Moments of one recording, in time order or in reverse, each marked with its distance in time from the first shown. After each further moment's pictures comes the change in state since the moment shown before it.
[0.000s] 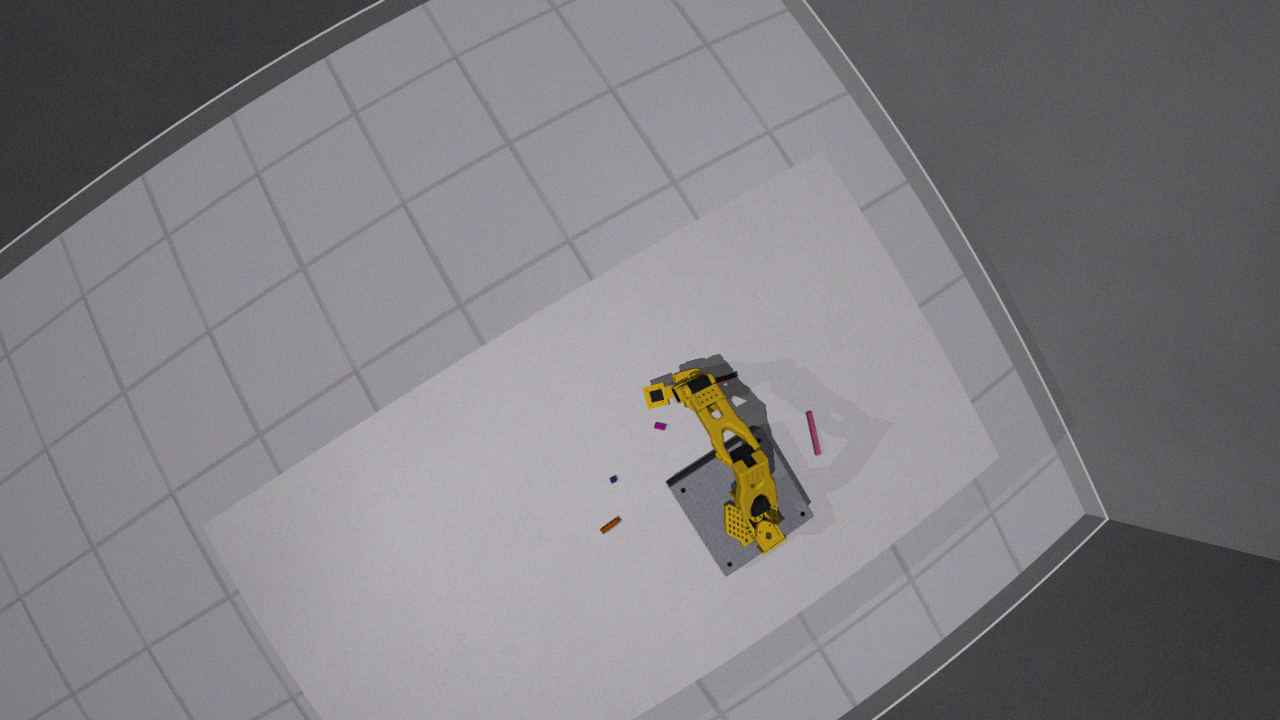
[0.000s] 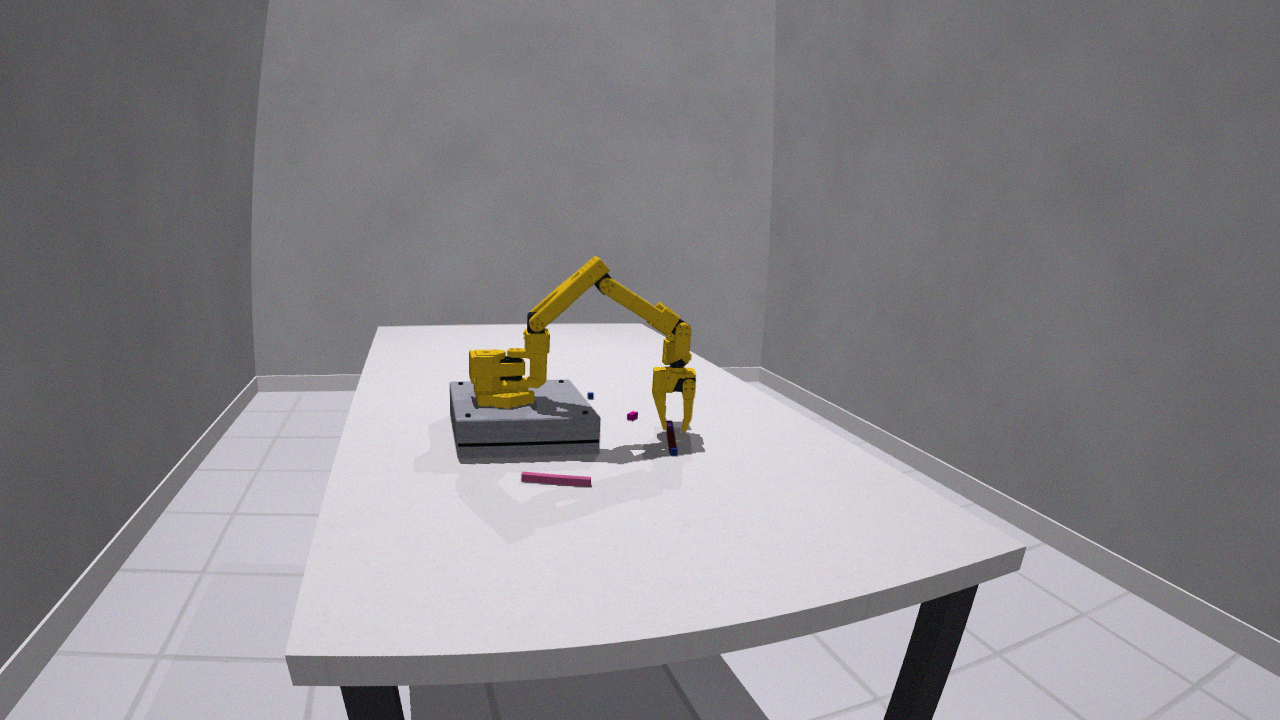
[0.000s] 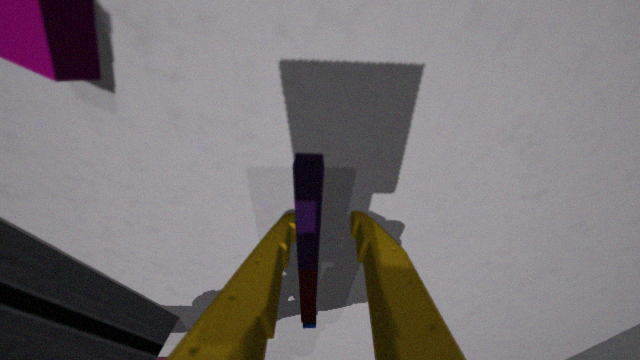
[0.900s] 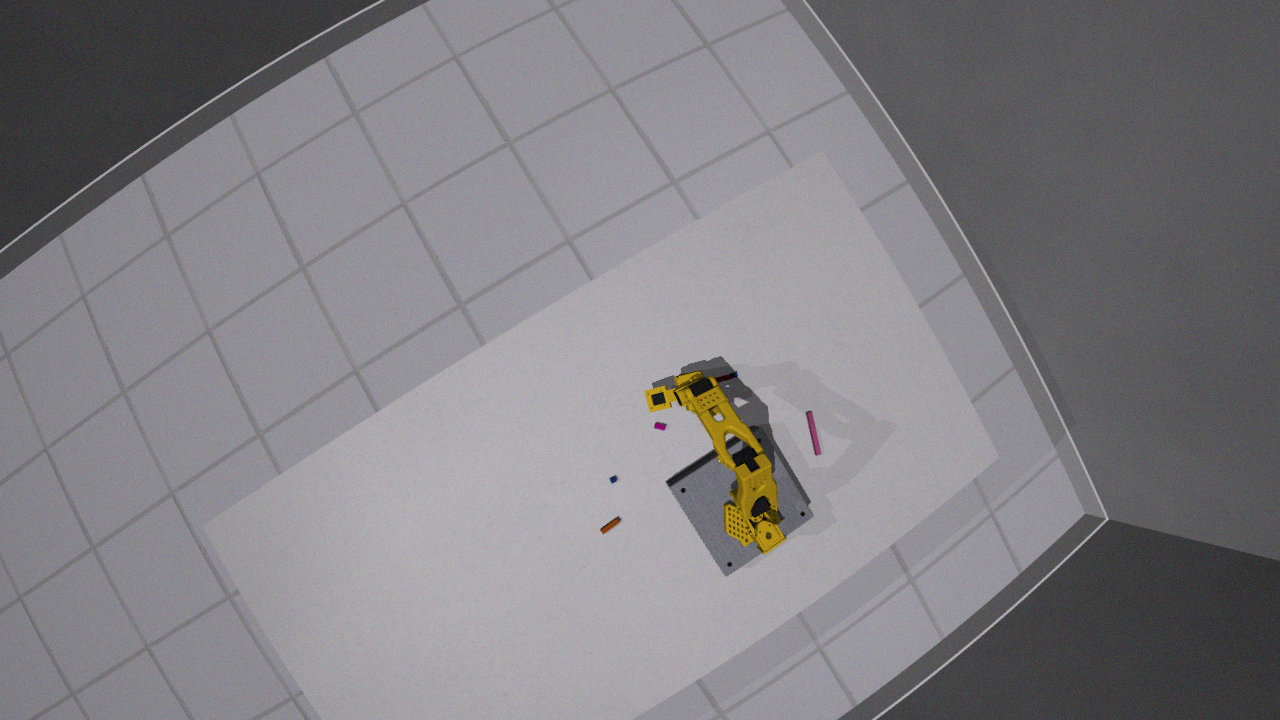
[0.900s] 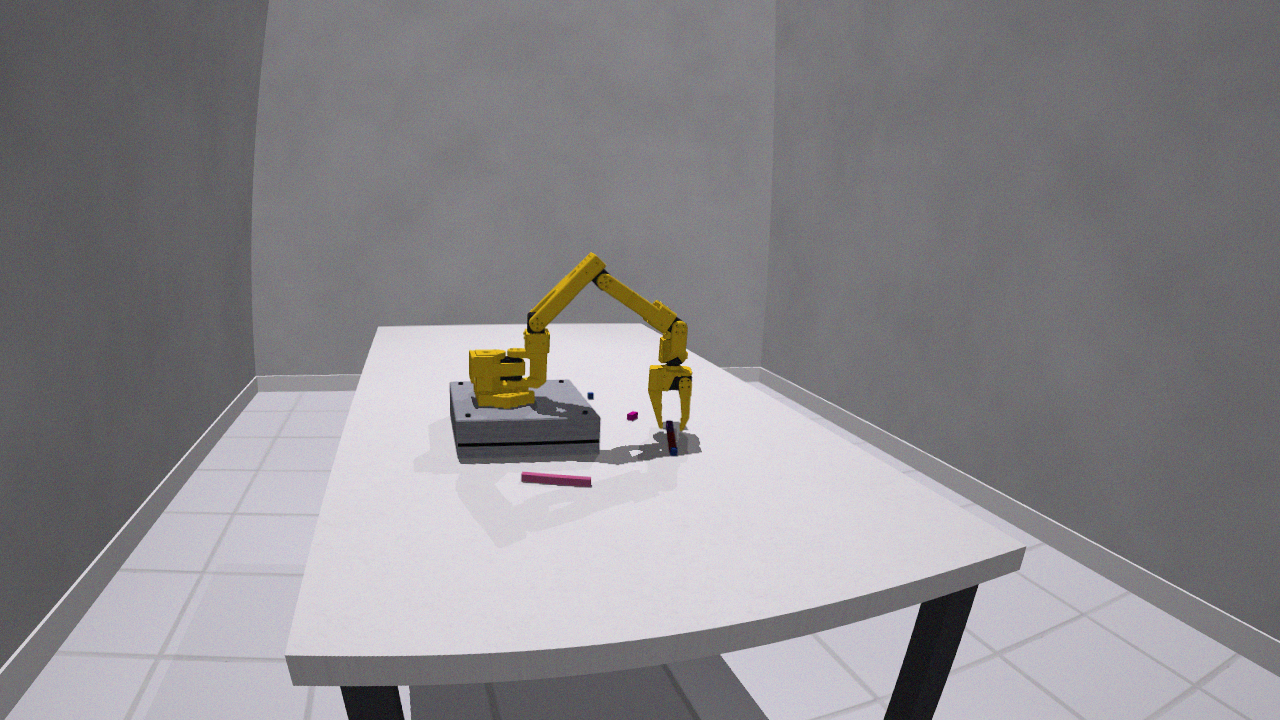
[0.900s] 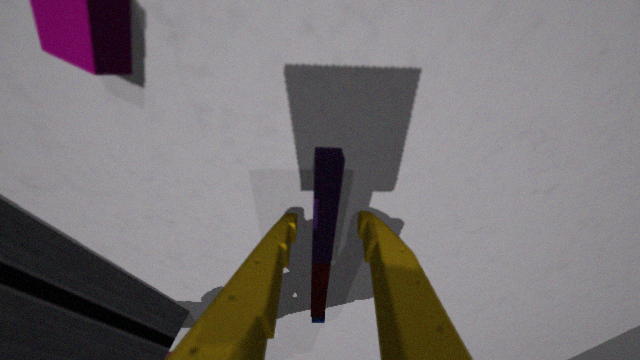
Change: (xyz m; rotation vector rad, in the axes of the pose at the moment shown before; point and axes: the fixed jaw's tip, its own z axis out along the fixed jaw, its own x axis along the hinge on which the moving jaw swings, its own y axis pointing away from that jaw) arm 0.001 0.007 -0.003 -0.006 0.001 0.000
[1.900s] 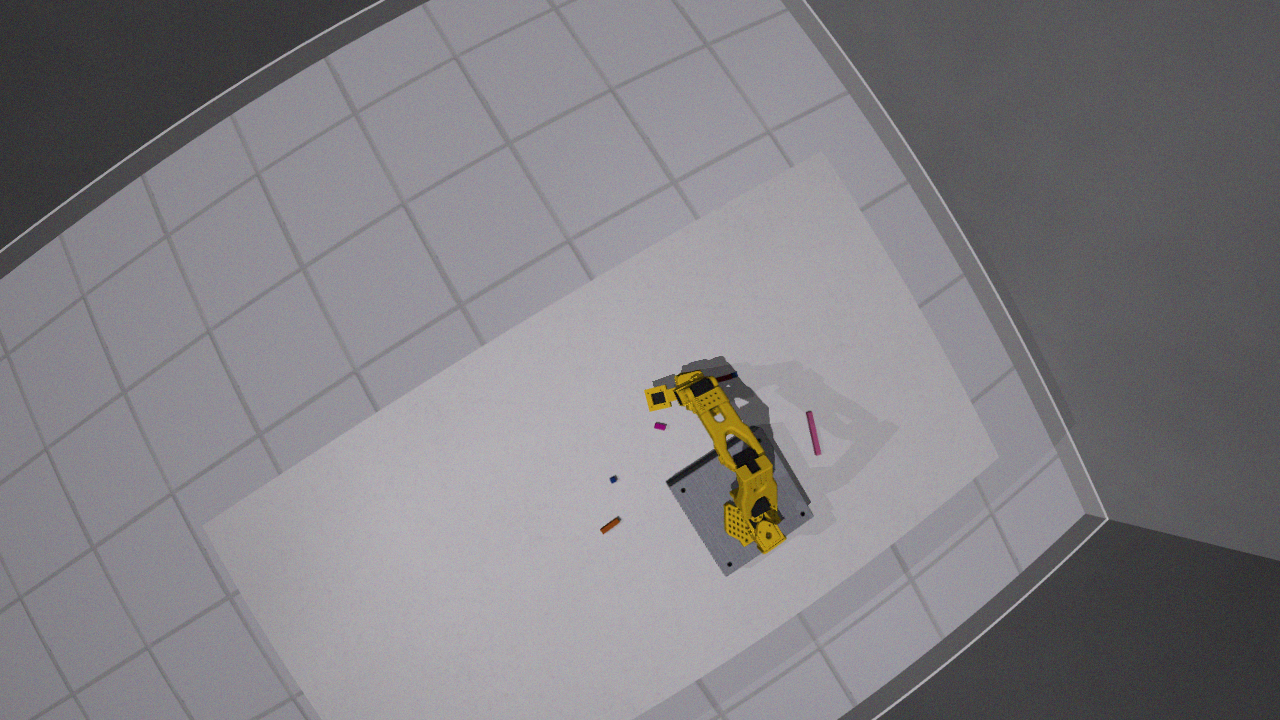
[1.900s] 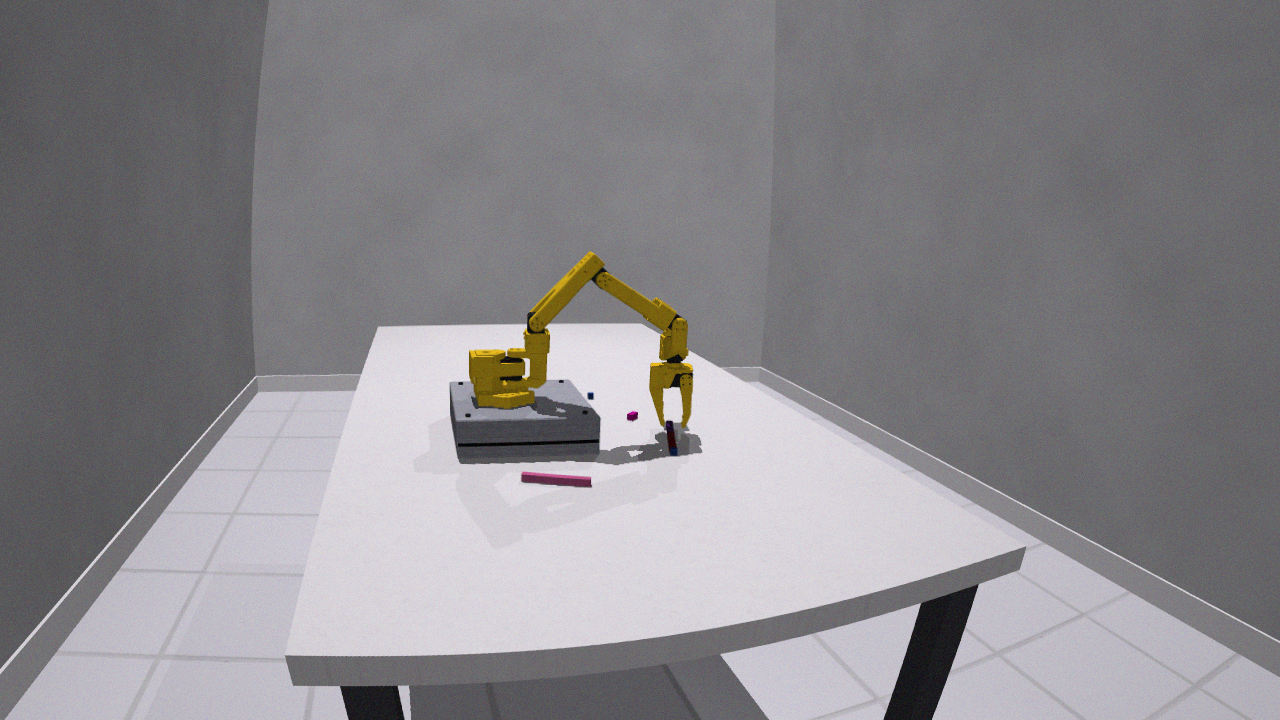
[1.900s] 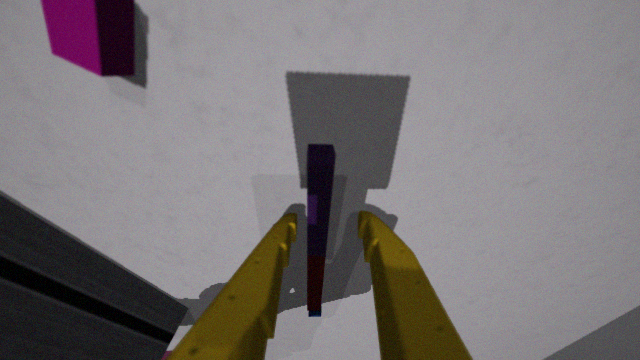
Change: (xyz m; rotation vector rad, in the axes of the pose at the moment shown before) arm -0.001 -0.002 -0.004 0.016 -0.003 0.000
